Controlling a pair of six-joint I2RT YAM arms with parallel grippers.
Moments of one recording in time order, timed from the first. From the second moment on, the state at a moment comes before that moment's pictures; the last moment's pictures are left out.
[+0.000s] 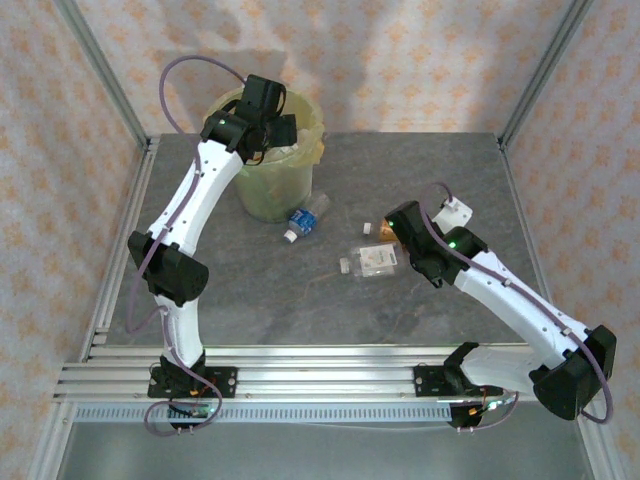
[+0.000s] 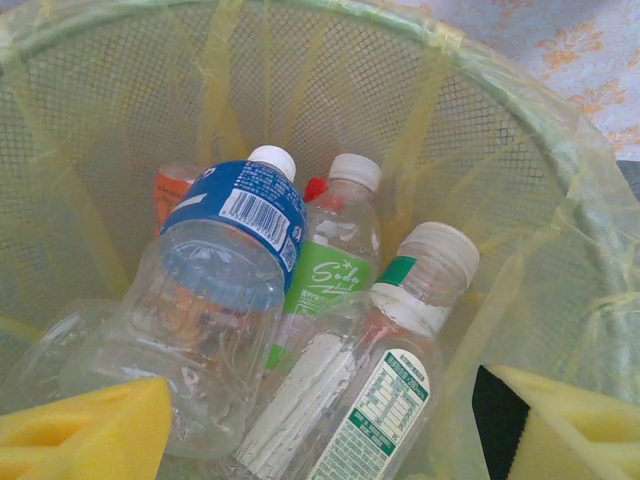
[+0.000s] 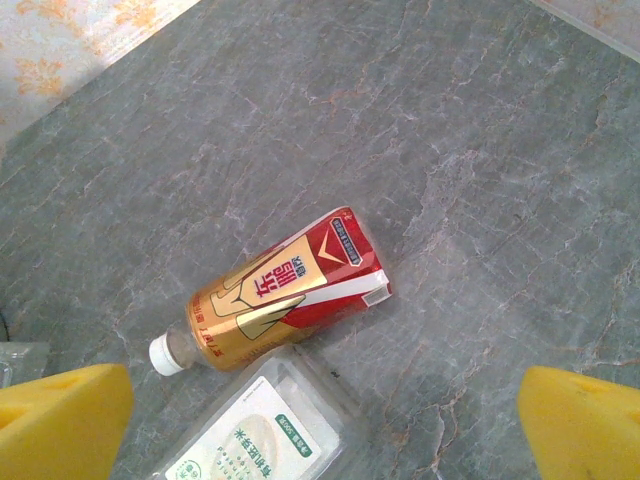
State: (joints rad) left arm -0.36 1.95 2.22 -1.01 -0.29 -0.37; right arm 0.65 1.14 1.08 -0.98 0.70 1.18
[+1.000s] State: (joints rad) left arm -0.71 1.44 1.49 -0.63 -0.43 -0.25; right arm 0.63 1.17 1.10 -1.04 0.70 1.19
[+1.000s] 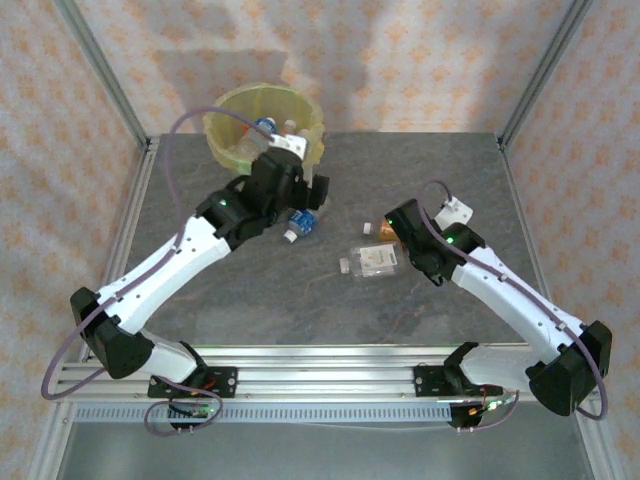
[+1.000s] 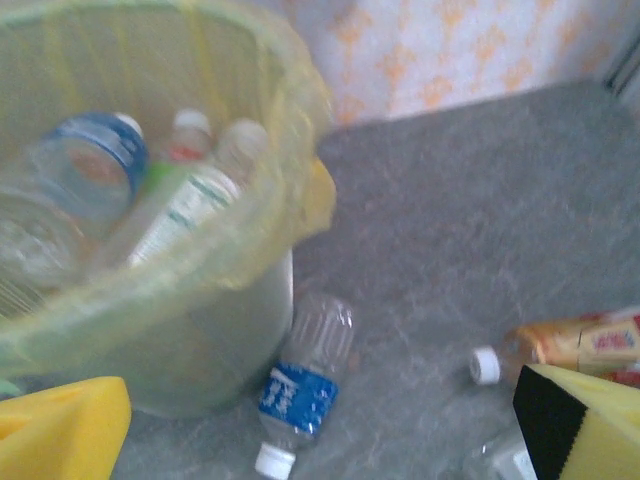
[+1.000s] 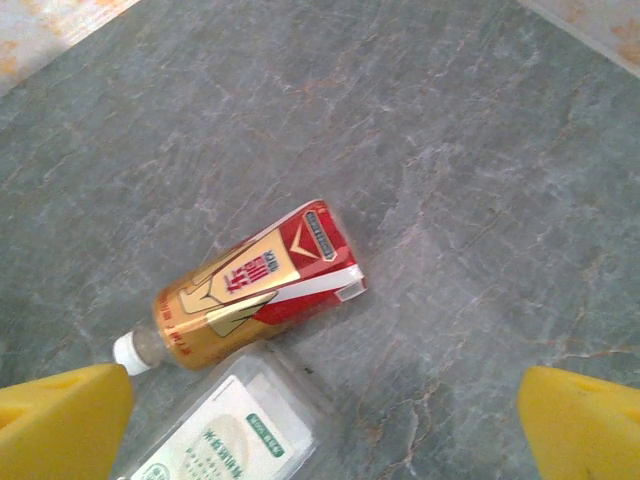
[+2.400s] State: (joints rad) left arm -0.69 1.98 1.41 -0.52 -0.60 -0.31; right arm 0.61 1.08 1.10 -1.11 0.75 1.22
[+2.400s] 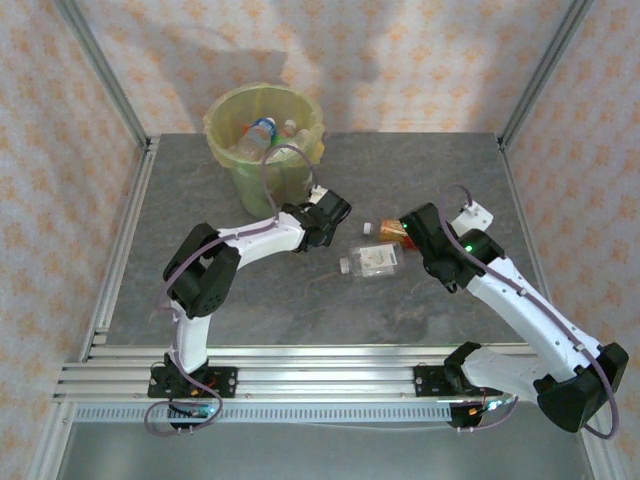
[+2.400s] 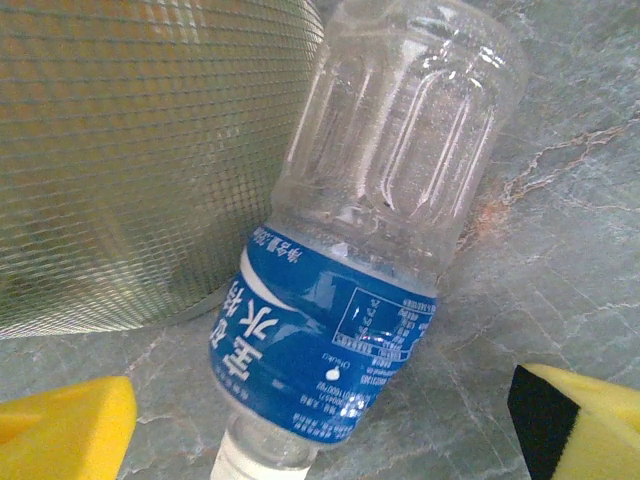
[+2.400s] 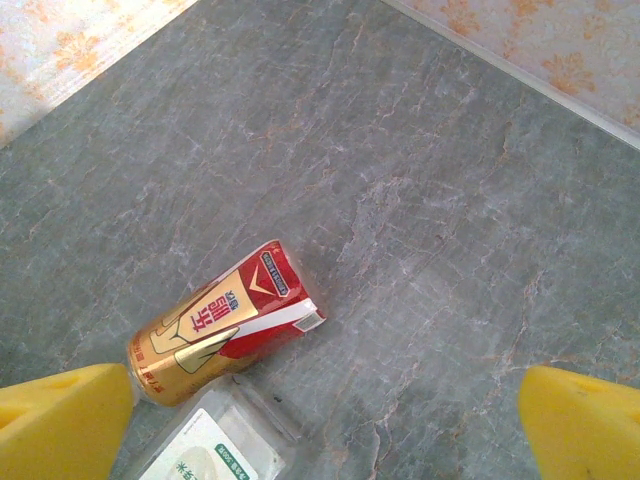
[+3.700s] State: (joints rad) left arm -0.68 2.20 1.68 -0.62 -0.62 -0.36; right arm 0.61 1.07 1.07 -1.08 0.74 1.21
